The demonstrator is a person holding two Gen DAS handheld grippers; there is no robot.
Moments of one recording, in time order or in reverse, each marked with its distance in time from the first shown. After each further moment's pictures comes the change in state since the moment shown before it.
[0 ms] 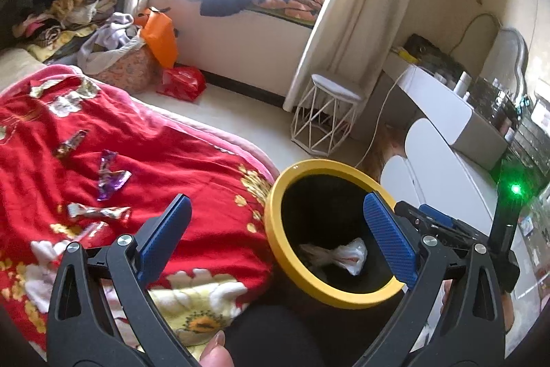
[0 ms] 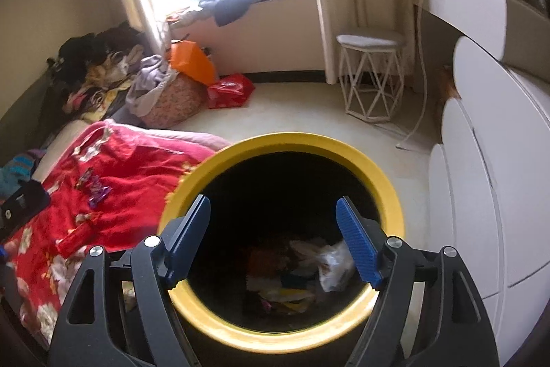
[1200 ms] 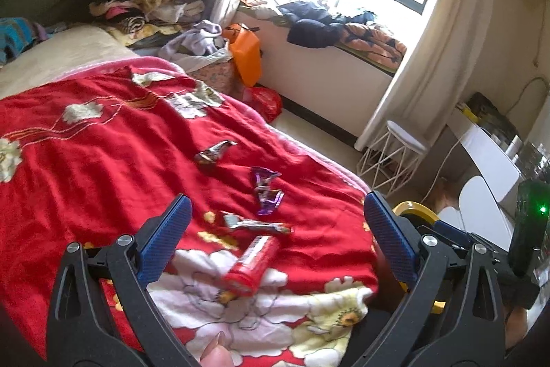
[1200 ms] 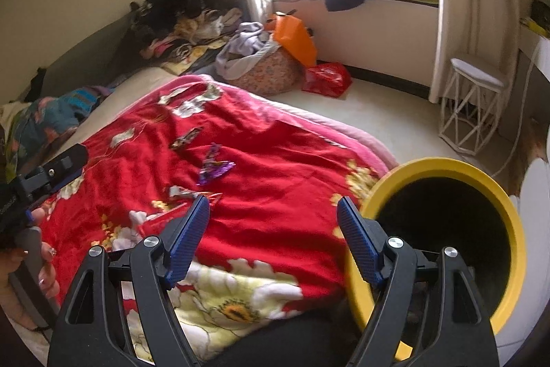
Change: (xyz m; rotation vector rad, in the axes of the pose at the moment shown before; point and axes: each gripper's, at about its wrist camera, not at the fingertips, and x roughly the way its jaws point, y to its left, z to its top) left arm -0.086 0.158 -0.003 -0.196 -0.122 0.225; right arm 0.026 0.190 -0.002 -0.281 0.077 0.274
